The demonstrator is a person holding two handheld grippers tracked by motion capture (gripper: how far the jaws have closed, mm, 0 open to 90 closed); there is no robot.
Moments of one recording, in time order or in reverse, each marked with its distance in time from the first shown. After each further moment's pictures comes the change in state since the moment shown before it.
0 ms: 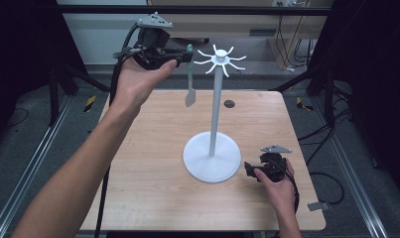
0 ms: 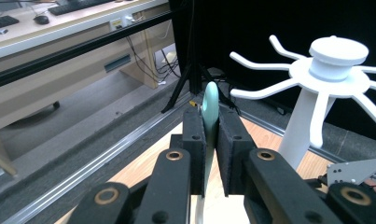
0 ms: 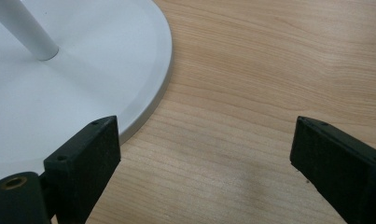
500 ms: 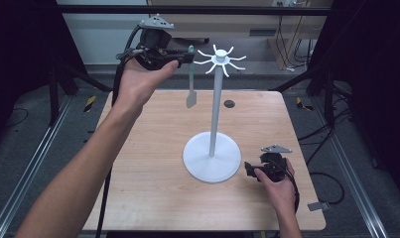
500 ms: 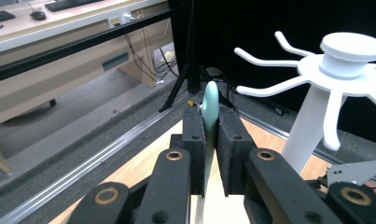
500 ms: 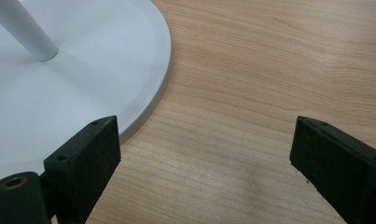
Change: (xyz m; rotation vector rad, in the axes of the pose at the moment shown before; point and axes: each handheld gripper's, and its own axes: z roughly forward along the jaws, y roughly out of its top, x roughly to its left) left arm 0.002 -0.003 0.006 0.005 -0.009 -0.015; right arm 0.000 0.000 0.000 -0.001 -0.001 0.003
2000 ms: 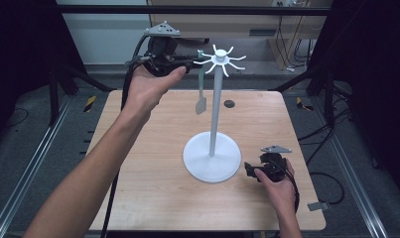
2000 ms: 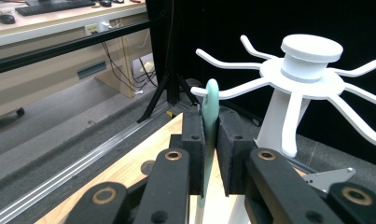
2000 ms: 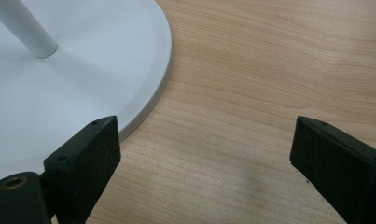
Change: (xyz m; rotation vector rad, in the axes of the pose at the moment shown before) left arm -0.010 -0.010 0.011 -0.062 -0.086 -0.034; right arm 0.000 -0.001 0.001 0.012 0.002 -0.003
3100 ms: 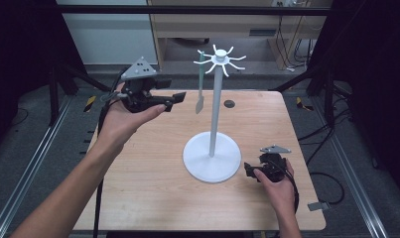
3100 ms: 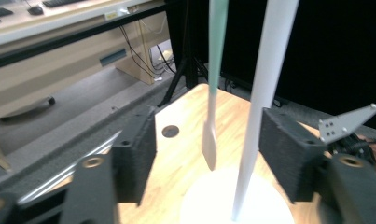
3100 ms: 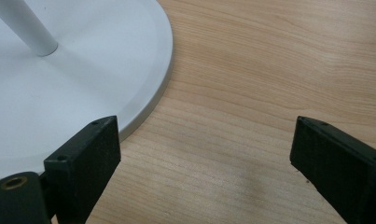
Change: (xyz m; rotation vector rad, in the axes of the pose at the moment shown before) left arm -0.007 -0.076 -0.041 0.045 0.082 0.065; right arm 0.002 0.000 0.000 -0.006 -0.004 -0.009
